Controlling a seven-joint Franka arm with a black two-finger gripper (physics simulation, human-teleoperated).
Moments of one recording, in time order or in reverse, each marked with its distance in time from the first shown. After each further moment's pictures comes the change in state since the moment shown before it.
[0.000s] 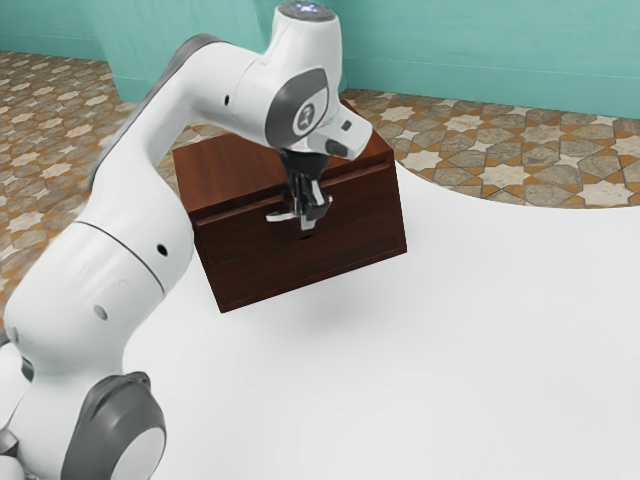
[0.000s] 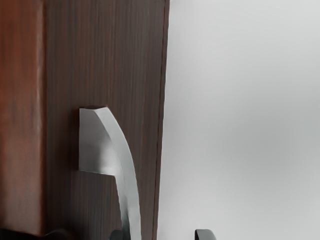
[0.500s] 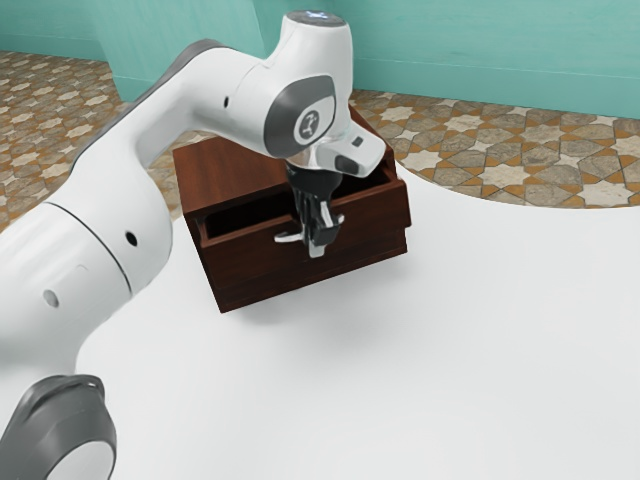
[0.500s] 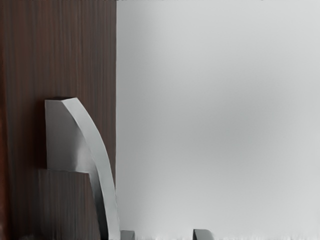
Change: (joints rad) arm -0.142 -0.213 0.016 -0.353 -0.008 0.038 -0.045
